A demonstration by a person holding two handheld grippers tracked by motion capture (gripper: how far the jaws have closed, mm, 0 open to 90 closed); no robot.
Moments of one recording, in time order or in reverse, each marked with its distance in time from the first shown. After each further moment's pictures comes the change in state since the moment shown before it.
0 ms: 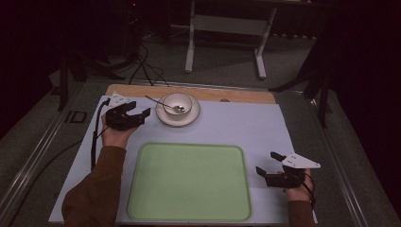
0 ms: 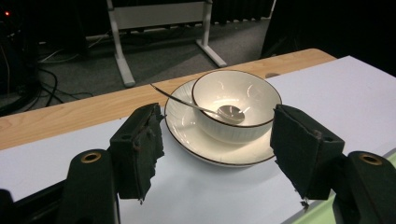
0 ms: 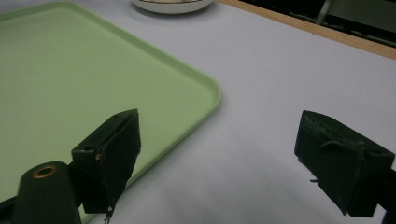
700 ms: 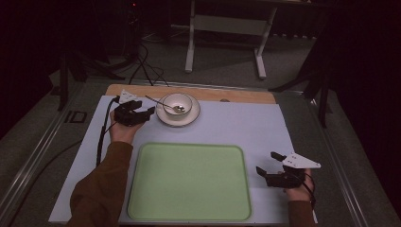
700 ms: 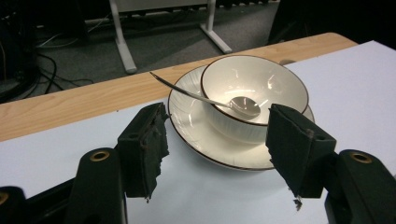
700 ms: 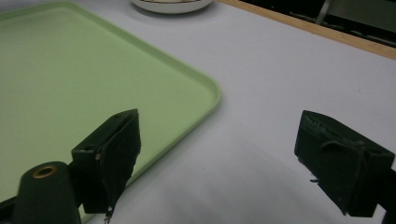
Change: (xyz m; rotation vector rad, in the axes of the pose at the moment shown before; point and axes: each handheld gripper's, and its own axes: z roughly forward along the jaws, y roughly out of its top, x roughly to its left) left arm 0.007 -0.005 0.041 0.069 0.014 0.005; right arm 0.000 0.000 0.000 0.002 -0.001 0.001
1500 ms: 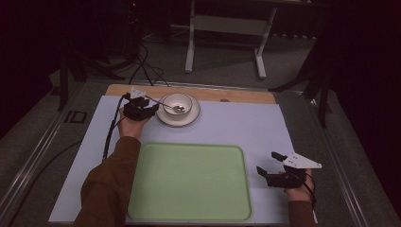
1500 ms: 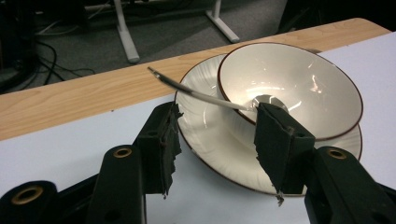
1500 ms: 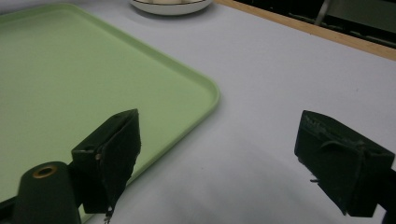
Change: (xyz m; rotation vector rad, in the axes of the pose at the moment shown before) left arm 0.009 0.000 0.051 0.047 0.013 -0.021; right arm -0.001 0.000 -0.002 -0.007 -0.001 0.008
